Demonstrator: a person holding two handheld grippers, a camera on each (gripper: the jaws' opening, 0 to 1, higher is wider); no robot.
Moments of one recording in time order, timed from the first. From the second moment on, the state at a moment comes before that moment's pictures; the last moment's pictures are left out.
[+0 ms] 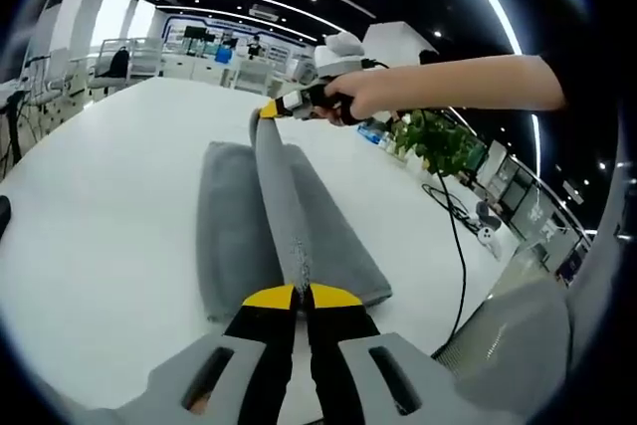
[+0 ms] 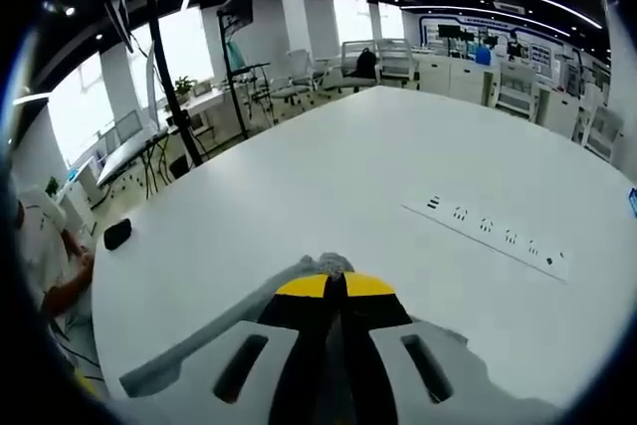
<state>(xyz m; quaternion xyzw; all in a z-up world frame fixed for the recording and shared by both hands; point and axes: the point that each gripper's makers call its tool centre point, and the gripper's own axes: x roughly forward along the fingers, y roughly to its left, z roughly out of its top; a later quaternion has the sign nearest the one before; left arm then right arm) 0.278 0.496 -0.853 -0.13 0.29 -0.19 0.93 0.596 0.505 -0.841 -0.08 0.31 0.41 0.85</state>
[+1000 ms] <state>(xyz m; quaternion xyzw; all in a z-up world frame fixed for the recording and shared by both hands) 0.267 0.520 -0.881 -0.13 0.35 -0.16 0.91 0.596 0.528 -0.856 -0.08 0.31 0.45 0.83</state>
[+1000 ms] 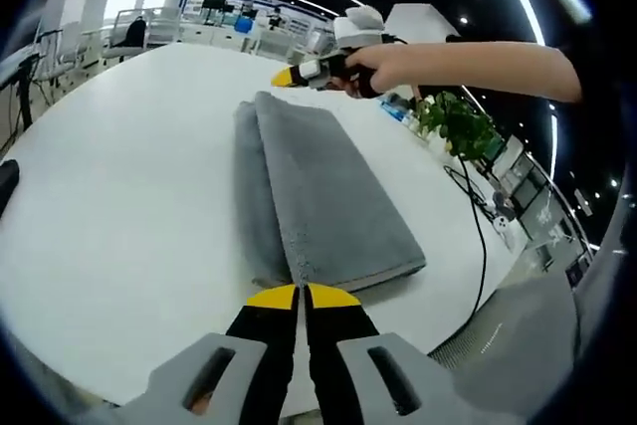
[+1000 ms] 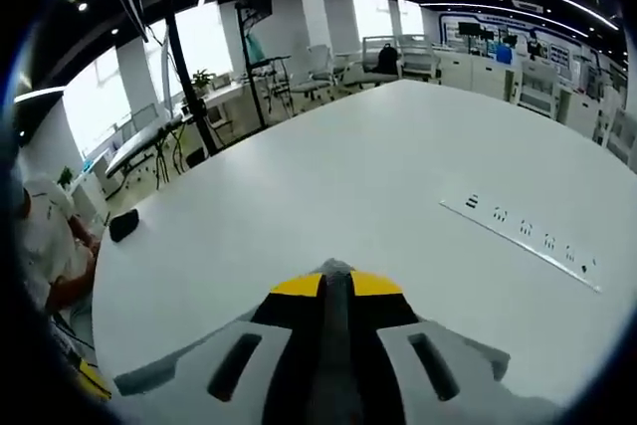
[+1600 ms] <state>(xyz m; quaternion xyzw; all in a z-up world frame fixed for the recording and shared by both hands) 0.280 0.538 -0.874 -0.12 0.34 -0.12 0.93 0.597 0.490 -0.854 -0.07 0.32 0.43 0.84</state>
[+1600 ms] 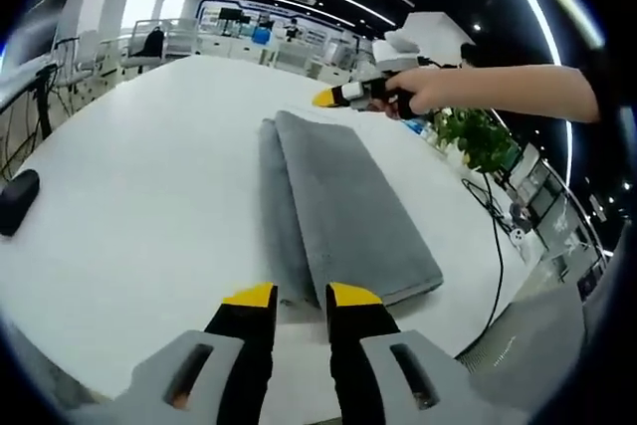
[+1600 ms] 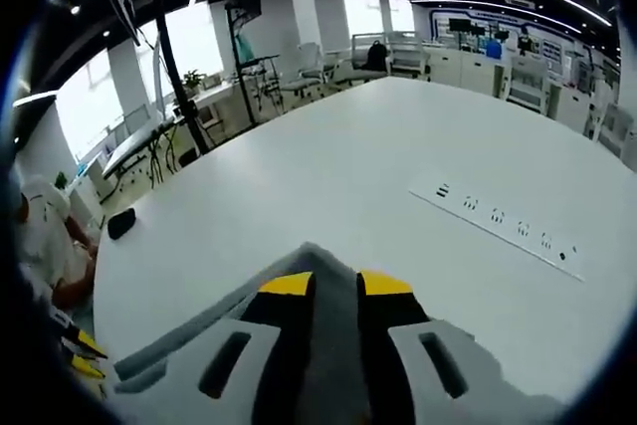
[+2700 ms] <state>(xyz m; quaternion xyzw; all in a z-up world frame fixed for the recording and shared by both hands) 0.429 0.541 -0.898 -0.06 0.33 -0.12 0.93 0.548 0.389 -0.895 -0.05 0.38 0.40 0.83</state>
